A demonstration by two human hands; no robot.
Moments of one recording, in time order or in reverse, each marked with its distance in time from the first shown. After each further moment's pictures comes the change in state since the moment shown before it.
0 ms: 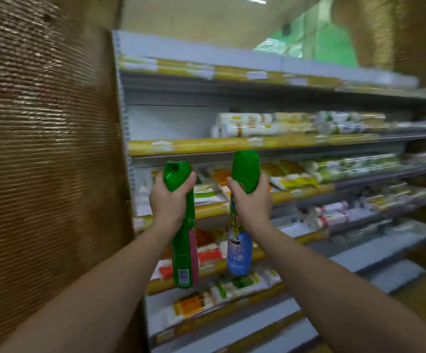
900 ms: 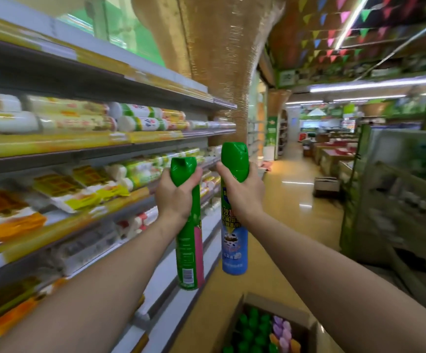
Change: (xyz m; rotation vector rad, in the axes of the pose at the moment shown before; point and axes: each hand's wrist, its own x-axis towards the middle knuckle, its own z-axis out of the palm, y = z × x) left_hand -0.117 -0.026 0.505 -0.436 -0.673 -0.155; right_hand 0.168 0.098 -0.390 -0.429 0.555 0.042
